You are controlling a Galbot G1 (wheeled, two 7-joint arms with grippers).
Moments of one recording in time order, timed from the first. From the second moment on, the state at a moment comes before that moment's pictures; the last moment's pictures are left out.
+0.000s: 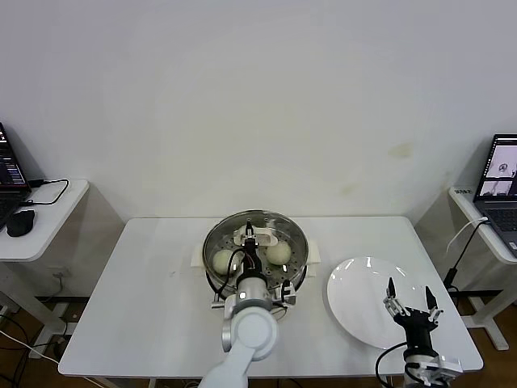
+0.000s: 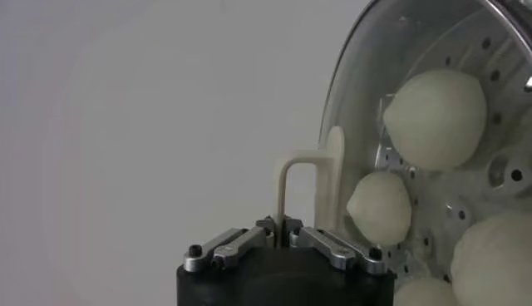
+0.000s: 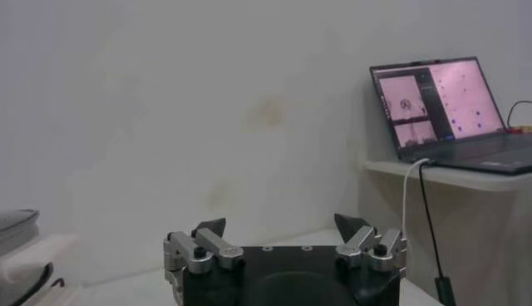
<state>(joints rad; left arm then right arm) 1.02 -1.60 0.01 -1.78 1.72 0.59 0.34 -1.55 1.58 0.81 1.96 0.27 0.09 -0.04</state>
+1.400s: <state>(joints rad) 1.11 -1.53 0.03 -1.92 1.67 0.57 0.37 -1.55 1.58 0.82 1.96 0.27 0.09 -0.04</state>
